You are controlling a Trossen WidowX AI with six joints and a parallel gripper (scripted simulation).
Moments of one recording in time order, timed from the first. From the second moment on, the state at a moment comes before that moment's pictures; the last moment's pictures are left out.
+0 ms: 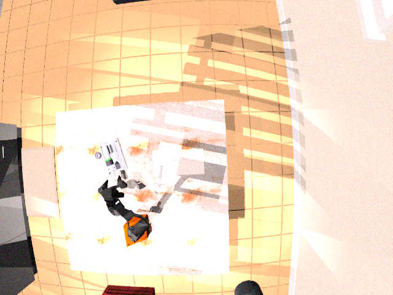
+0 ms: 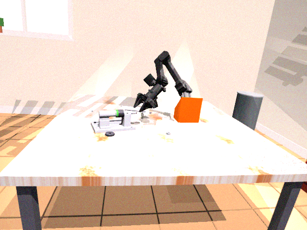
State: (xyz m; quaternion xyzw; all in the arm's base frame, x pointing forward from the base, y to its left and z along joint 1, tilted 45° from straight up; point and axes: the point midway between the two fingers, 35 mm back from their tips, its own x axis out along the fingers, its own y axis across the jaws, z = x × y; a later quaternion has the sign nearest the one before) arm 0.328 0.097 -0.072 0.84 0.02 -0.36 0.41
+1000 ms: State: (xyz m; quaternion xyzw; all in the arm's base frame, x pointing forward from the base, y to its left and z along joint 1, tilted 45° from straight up) arm 0.322 0.095 -0.071 0.84 0.02 -0.36 0.41
